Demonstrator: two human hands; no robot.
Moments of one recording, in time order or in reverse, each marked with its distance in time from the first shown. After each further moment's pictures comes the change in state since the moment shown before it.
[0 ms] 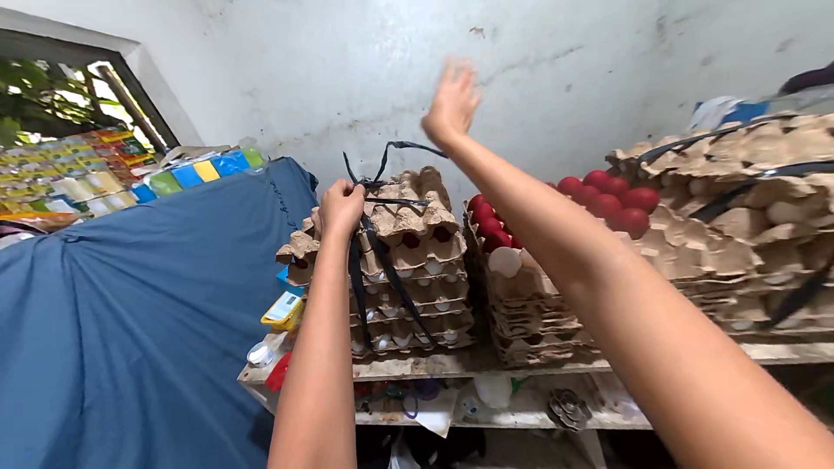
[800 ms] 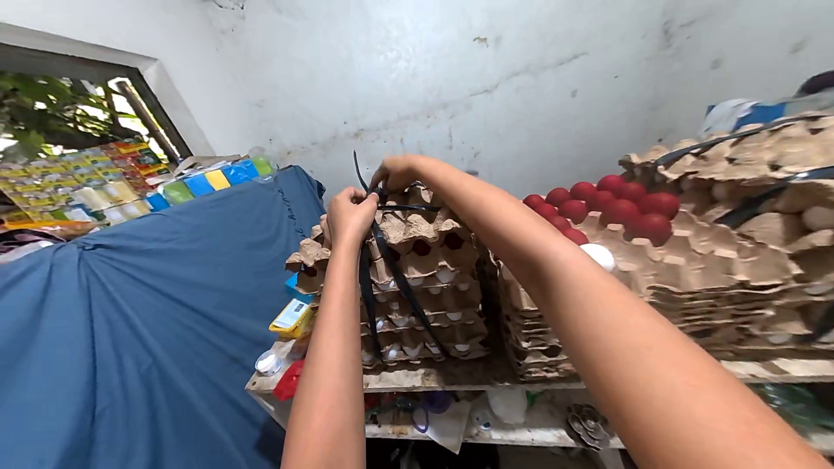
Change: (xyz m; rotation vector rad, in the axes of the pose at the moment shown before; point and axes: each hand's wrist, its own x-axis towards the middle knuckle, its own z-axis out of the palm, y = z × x) left_hand -0.005 0.002 0.000 -0.033 0.071 -0.001; right_hand -0.009 -0.027 0.076 -0.143 -1.007 -0.494
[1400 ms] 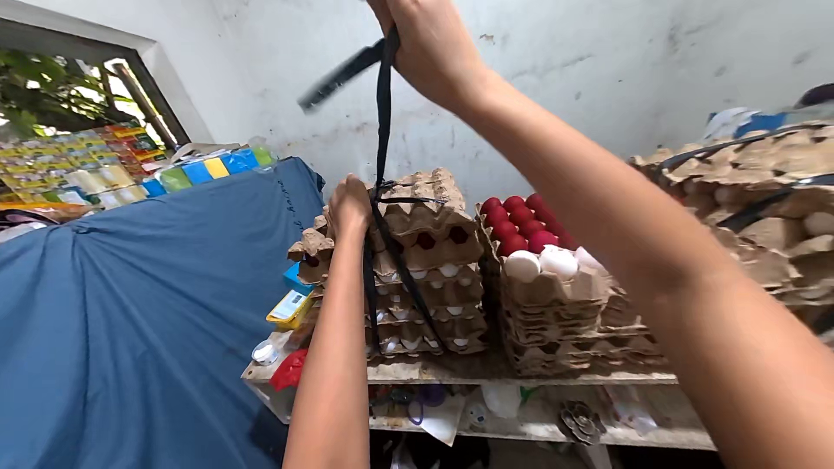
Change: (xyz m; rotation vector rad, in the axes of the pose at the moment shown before) left_hand -0.004 0.006 -0.001 -0.053 0.059 -0.127; right_hand -0.112 -0.094 -0.104 -0.232 0.905 -0.222
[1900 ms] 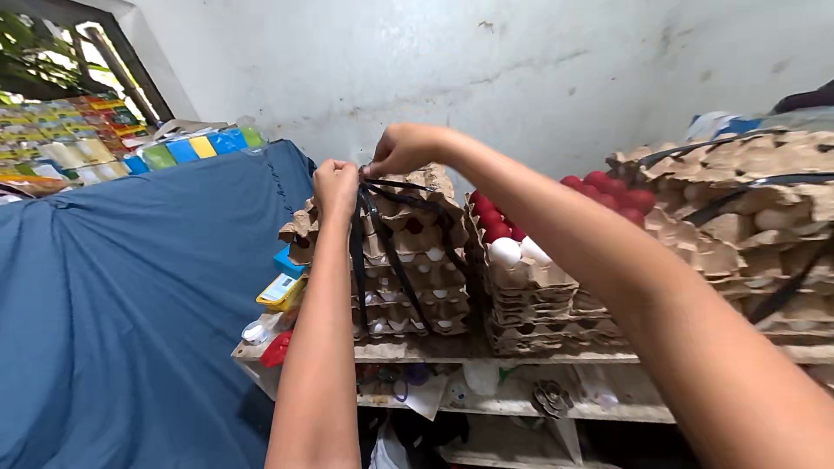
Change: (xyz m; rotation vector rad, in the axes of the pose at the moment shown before) left_hand 0.000 -0.007 -0.006 -0.146 0.061 0.079; right_hand -0.054 0.001 0.063 0.164 -0.842 0.188
